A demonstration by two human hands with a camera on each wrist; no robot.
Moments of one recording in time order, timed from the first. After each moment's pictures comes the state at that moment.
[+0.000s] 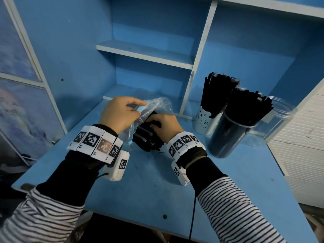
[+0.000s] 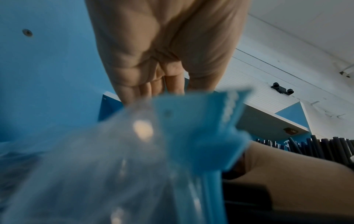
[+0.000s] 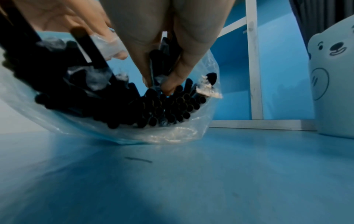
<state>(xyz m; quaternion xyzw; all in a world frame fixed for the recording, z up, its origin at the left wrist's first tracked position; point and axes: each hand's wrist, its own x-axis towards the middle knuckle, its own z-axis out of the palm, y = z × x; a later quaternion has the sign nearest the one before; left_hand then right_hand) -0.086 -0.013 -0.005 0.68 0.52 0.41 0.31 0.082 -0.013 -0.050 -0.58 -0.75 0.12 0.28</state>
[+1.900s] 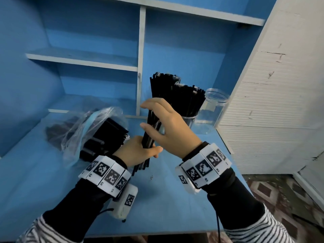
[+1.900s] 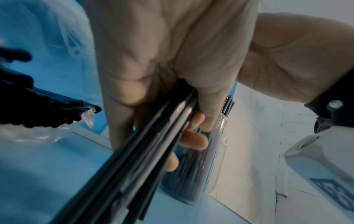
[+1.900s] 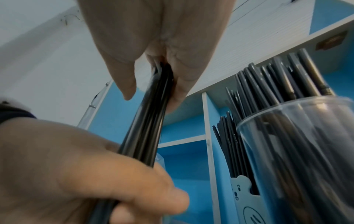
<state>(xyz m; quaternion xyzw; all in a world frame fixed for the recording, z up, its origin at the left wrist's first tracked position) 0.040 -0.085 -0.027 0.80 0.41 0.14 0.41 0.165 -0.139 0.022 -0.50 -0.78 -0.01 0.38</state>
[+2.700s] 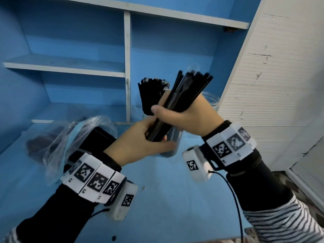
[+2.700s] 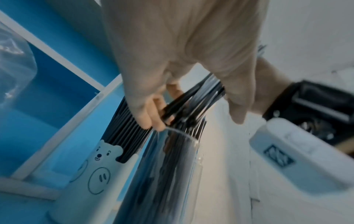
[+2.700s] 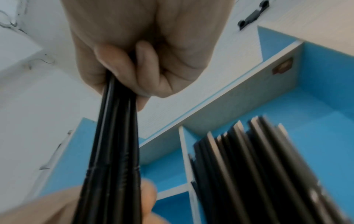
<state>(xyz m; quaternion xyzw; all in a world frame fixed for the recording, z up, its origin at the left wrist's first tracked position) 0.058 -0.097 0.027 0.81 0.25 0.25 0.47 0.204 -0.156 0.089 -0.53 -0.73 0.11 0.43</state>
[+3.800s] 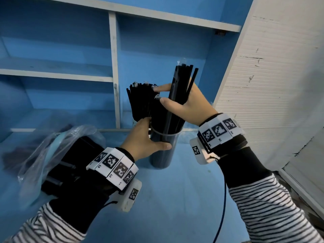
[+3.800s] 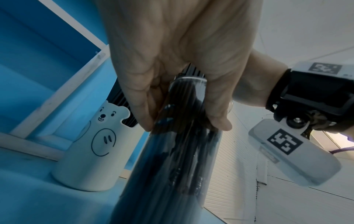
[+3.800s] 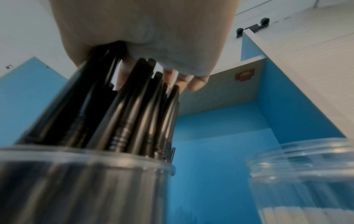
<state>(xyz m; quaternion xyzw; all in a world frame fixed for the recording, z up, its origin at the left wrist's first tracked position) 0.127 -0.040 -0.016 0.80 0.33 0.29 0.41 0.271 -0.106 0.078 -0.62 -0.68 -0.01 0.39</state>
